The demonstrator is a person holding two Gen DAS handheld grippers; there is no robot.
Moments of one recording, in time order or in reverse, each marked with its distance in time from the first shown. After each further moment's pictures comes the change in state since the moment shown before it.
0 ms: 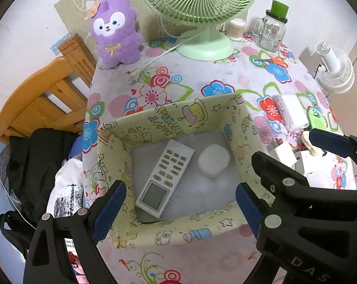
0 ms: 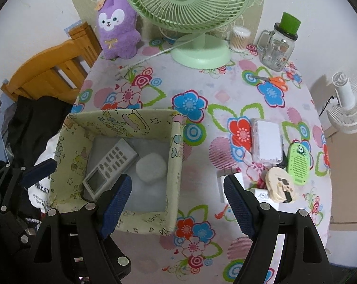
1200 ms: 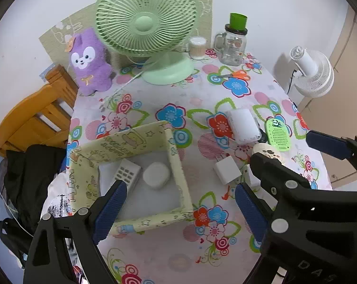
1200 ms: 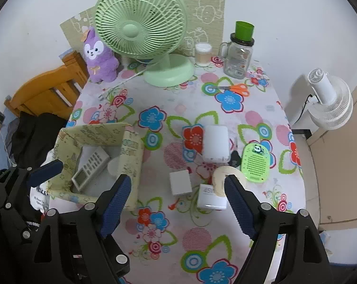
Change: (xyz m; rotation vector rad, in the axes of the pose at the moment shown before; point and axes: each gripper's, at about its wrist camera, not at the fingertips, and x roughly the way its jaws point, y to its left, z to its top) left arm -0.046 -0.091 0.007 0.041 -0.080 -0.031; right arm -0.065 -0.094 -0.022 0.046 -0.095 -0.001
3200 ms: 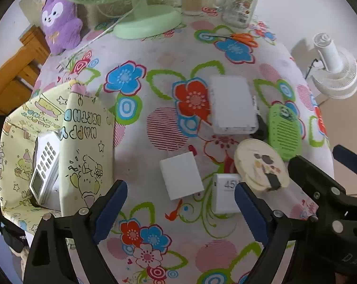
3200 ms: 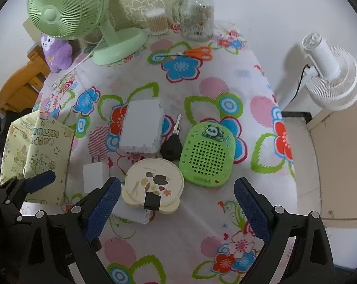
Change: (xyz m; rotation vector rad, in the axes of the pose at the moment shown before) left arm 0.118 -0.076 0.007 -0.170 0.188 0.003; right arm 0.099 -0.134 -0.014 0.043 0.103 0.018
